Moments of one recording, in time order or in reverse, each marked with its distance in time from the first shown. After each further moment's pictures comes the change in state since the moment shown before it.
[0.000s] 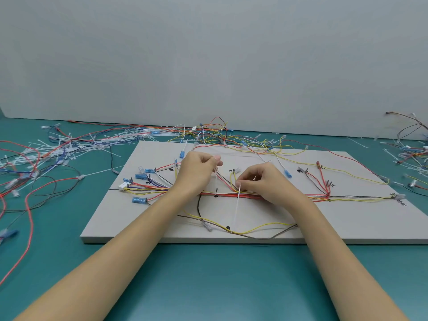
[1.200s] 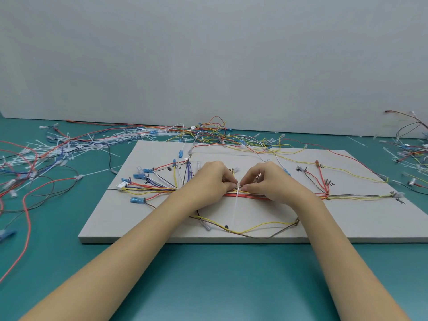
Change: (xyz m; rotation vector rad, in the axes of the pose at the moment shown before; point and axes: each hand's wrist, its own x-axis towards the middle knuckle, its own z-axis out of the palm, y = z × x) left_hand -0.009 0.008 0.014 0.448 -0.367 0.244; right_hand -0.002 -0.001 -0.014 -0.166 -0.057 0.016
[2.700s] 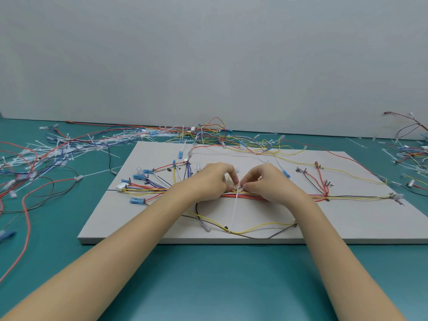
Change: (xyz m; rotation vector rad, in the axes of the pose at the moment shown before) left_hand 0.009 -0.001 -0.005 -0.029 -0.143 -0.057; right_hand 0.002 -0.008 0.006 0.013 0.032 0.166
